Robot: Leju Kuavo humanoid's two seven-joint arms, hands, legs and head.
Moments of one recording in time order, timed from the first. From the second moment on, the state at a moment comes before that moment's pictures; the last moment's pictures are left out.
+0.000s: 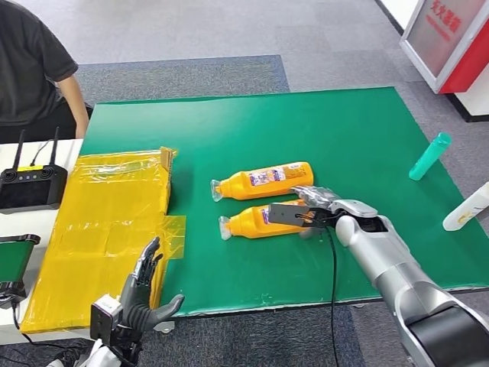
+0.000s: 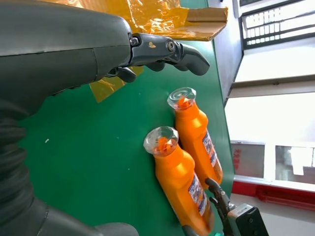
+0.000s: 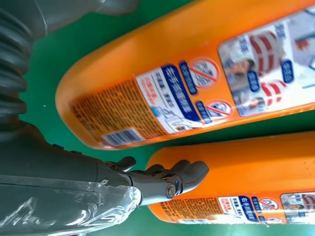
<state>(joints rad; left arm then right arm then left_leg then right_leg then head) 0.11 -0.10 -0.14 -1.24 -0.14 -0.17 -0.68 -0.73 -0.09 0.61 -0.74 0.85 0.28 0.05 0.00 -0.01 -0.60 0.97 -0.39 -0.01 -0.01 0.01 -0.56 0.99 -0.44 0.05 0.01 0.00</state>
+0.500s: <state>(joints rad) 0.11 -0.10 -0.14 -1.24 -0.15 -0.17 -0.68 -0.72 -0.09 0.64 -0.73 0.81 0.27 0.07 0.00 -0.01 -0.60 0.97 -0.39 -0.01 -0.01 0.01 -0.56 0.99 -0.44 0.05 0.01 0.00</state>
